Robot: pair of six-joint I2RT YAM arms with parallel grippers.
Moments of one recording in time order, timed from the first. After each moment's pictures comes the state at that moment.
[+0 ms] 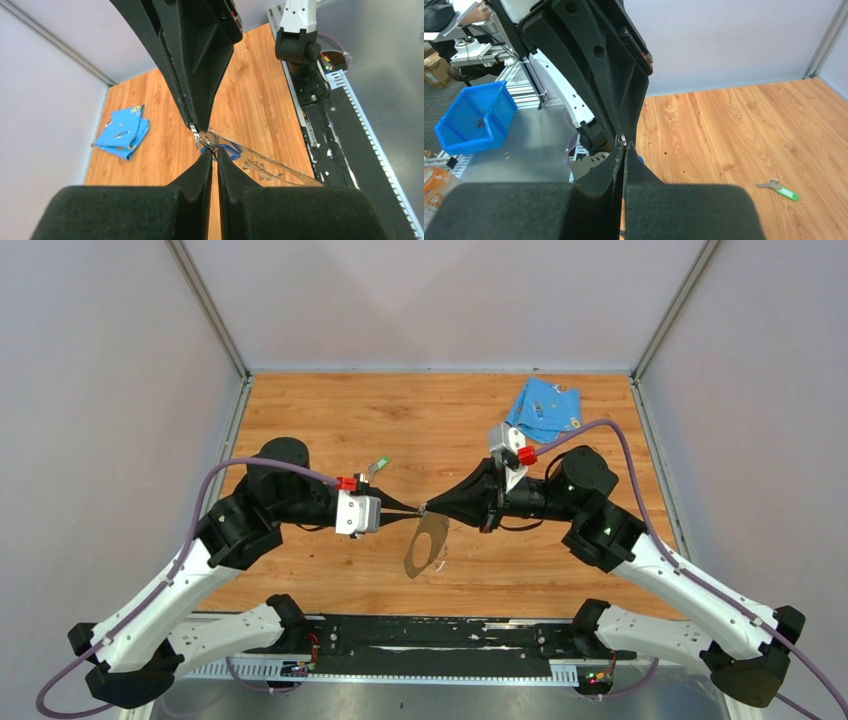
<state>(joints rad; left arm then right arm) -0.83 0.87 1.19 -0.50 0.72 0.57 0.90 0.93 1.02 0.05 -0.63 0.15</state>
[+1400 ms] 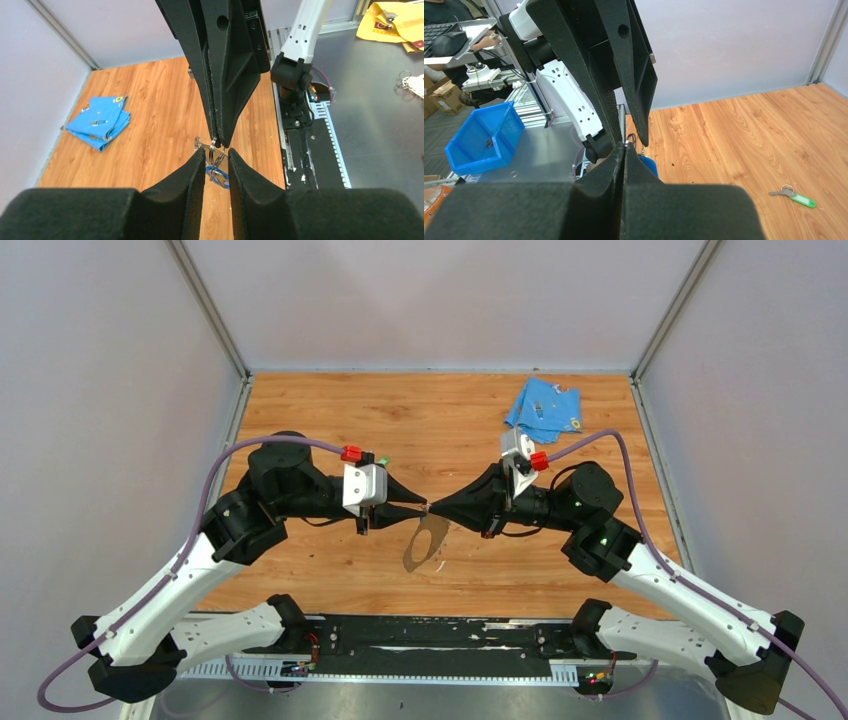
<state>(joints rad) -0.85 0.91 1.22 -0.44 0.67 0.32 0.90 0.86 0.87 0.25 -0.58 0.26</state>
